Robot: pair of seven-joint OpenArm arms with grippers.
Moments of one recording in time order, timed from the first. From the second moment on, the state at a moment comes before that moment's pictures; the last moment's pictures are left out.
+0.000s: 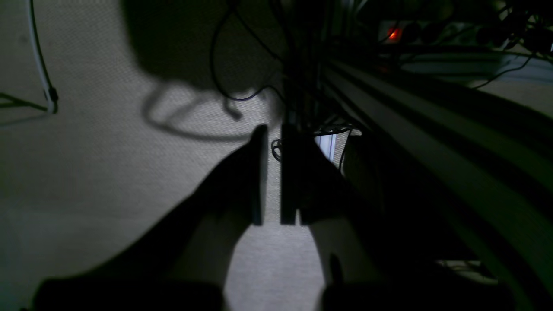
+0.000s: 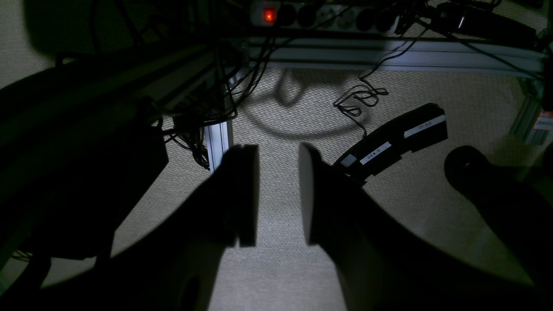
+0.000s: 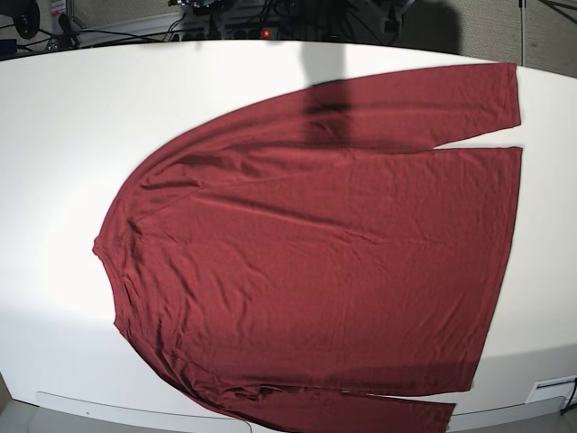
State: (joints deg) left arm 9.1 2.1 8.1 12.7 -8.6 3.2 -11.1; right arm -7.4 2.0 -2.1 16.1 0.4 5.3 -7.7
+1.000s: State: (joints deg) left arm 46.1 -5.0 8.1 70.7 0.3 3.7 -2.6; right arm -46.4 14.6 -2.1 73.2 4.1 27.5 -14.2
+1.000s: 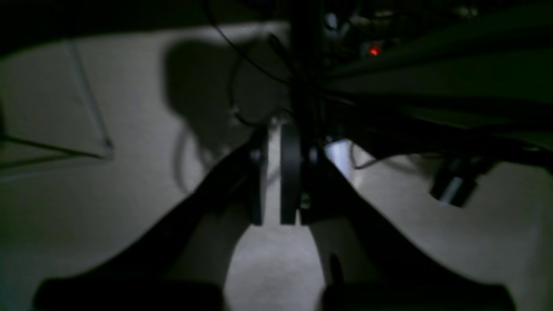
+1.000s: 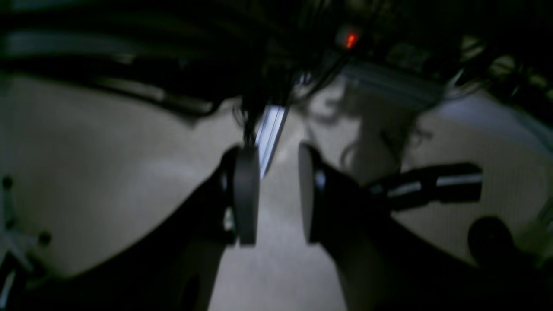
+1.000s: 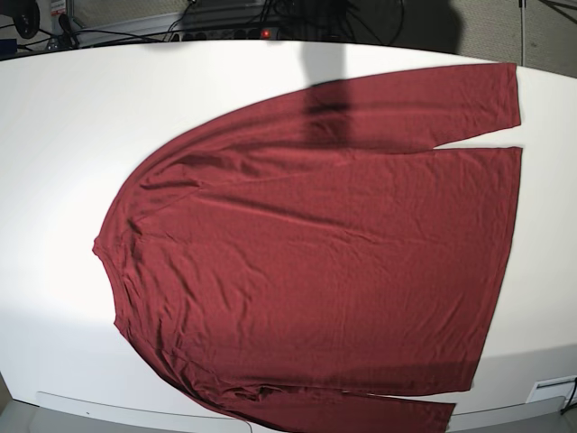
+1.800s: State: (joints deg) left arm 62.5 -11.1 8.1 114.9 21.2 3.1 13.0; right arm -66.4 31.0 -2.1 122.7 -3.6 20.9 -30.3
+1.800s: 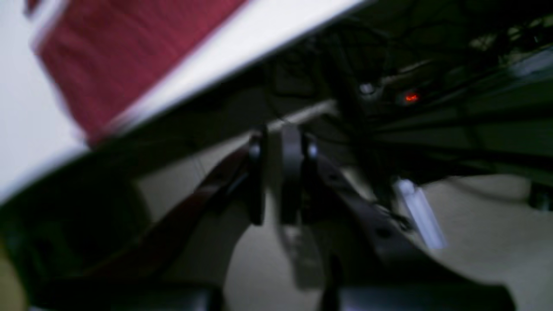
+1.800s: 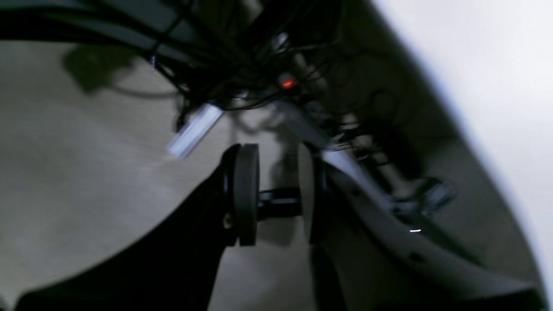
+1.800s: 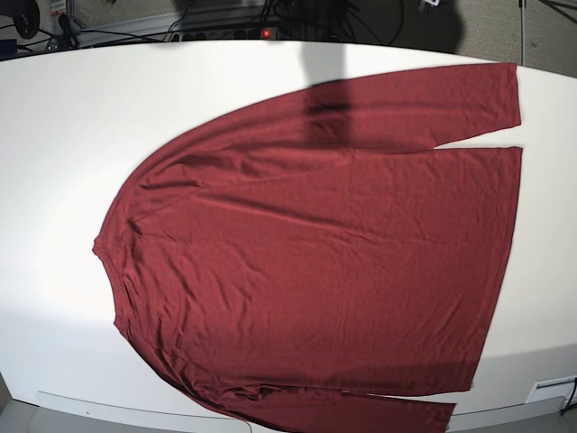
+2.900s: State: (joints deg) left arm 38.2 -16.2 8.2 104.9 43.6 -22.7 18.7; right arm -52.5 36.1 -2.1 127.9 -18.8 15.4 -30.3
